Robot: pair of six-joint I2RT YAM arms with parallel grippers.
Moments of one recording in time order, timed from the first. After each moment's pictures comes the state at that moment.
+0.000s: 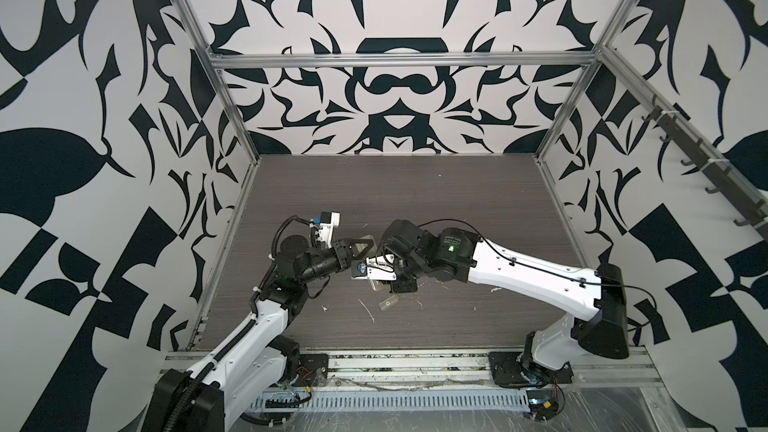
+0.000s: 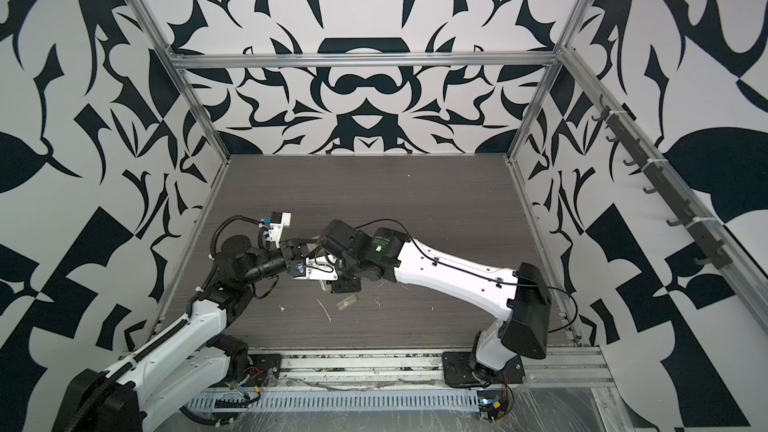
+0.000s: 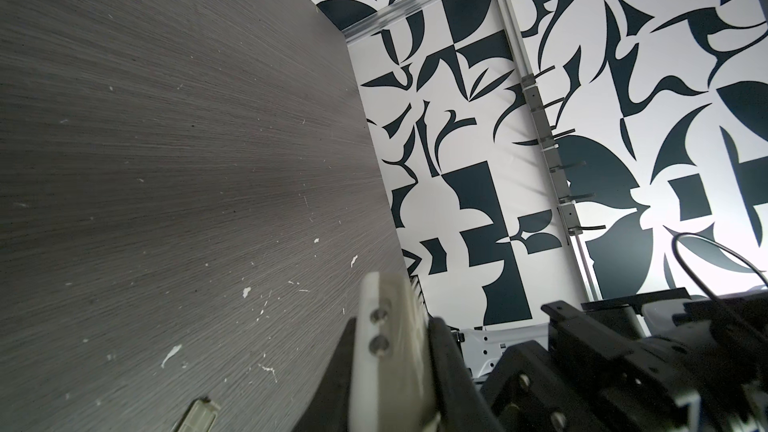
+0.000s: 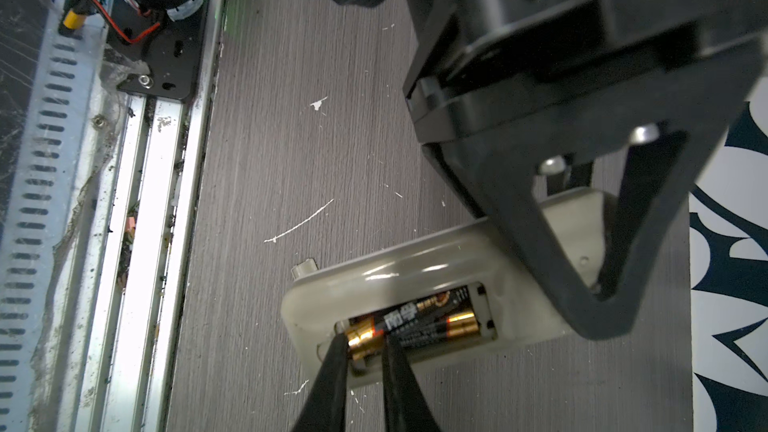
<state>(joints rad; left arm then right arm) -0.37 0.90 0.35 0.42 0.76 -1.08 1.12 1.57 1.45 -0.83 -0.07 -0.57</state>
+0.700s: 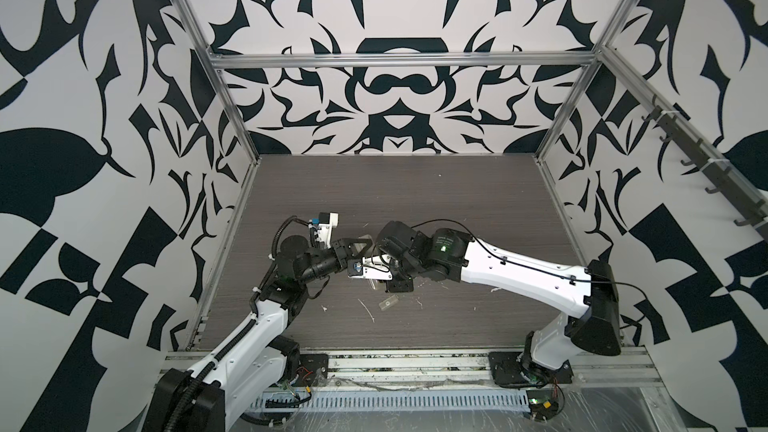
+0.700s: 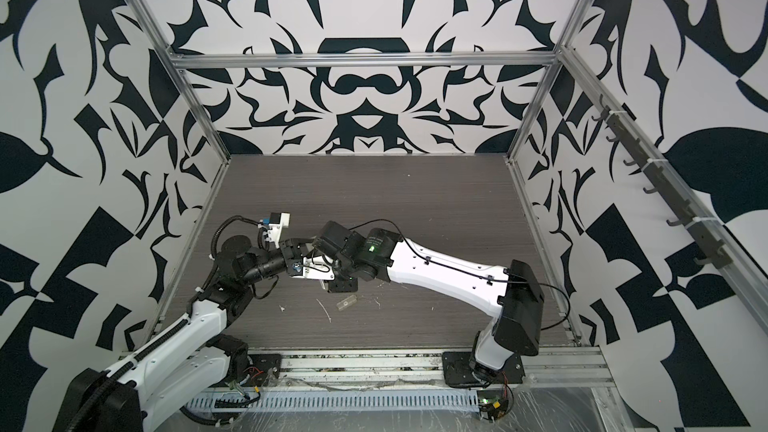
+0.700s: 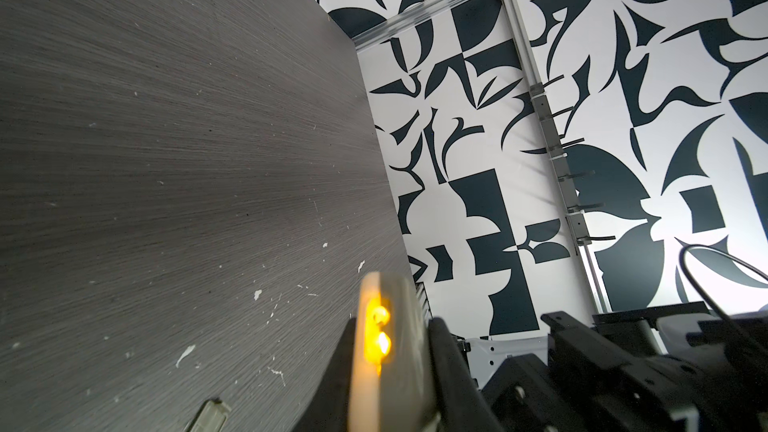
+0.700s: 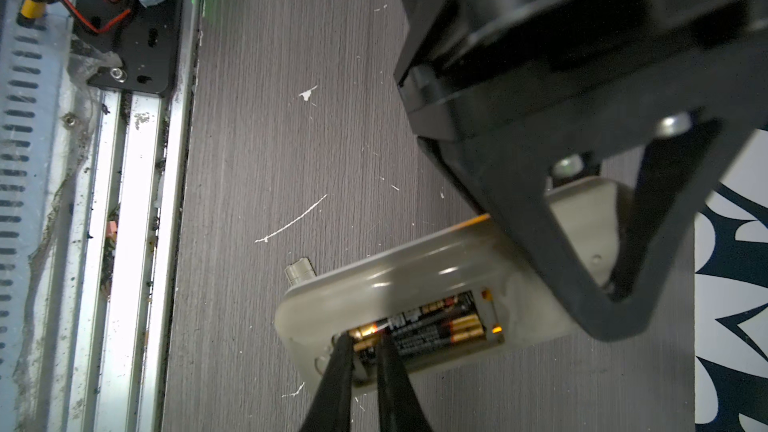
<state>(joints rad) -0.36 0.90 0.34 0.42 0.74 -1.07 1.13 1.61 1.46 -0.83 -0.04 -0.55</state>
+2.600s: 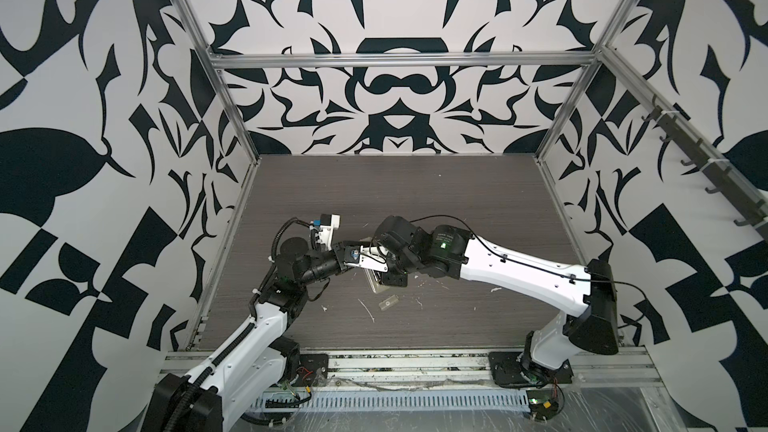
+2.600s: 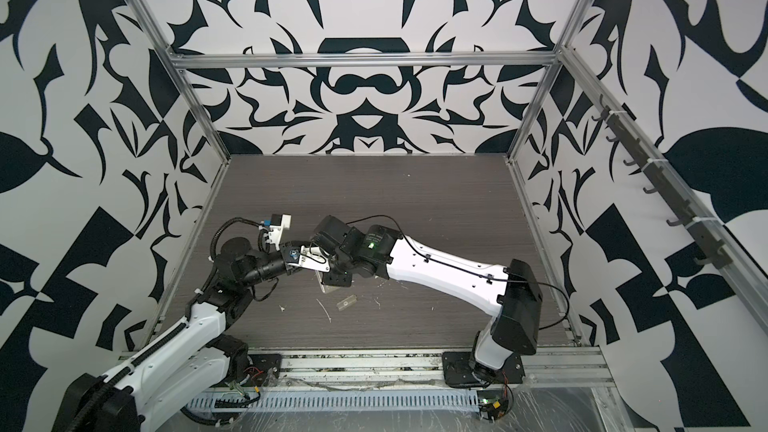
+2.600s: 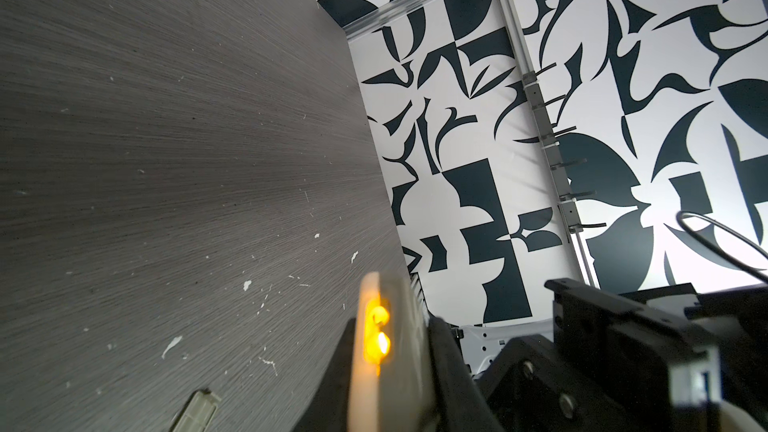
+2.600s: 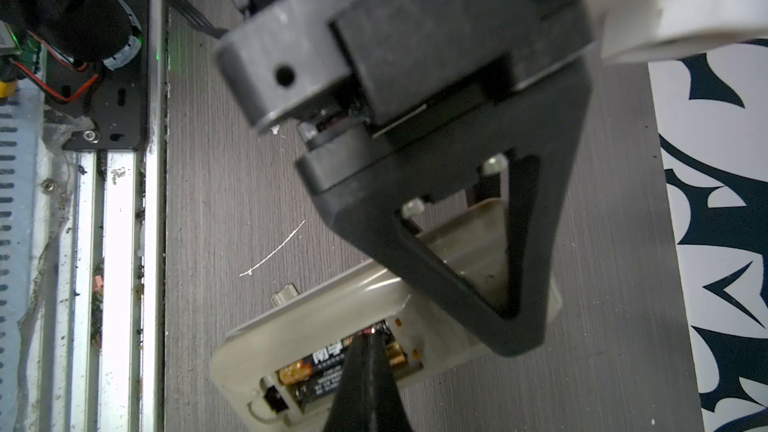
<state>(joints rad) -0.37 0.88 0.33 0.41 0.76 -1.07 1.13 1.62 1.49 -0.78 -0.01 -0.44</state>
